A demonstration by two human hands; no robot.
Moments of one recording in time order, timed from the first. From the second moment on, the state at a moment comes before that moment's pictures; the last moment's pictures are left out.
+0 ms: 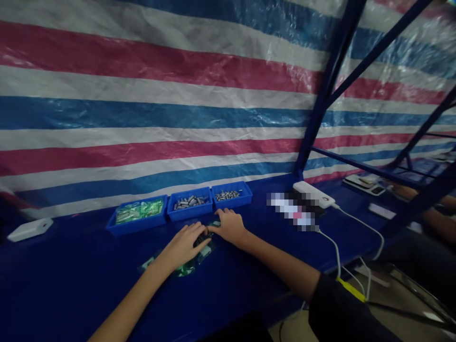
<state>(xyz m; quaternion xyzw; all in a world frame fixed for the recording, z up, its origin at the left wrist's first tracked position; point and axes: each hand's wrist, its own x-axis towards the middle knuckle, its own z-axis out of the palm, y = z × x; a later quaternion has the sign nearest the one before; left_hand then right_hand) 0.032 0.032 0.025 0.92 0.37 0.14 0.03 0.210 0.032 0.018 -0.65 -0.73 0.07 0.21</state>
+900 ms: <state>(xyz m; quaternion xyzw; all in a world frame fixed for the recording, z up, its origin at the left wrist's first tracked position) 0.018 0.031 0.039 0.88 0.28 0.37 -0.13 0.208 0.037 0.013 -0.37 -0.74 0.14 0.54</state>
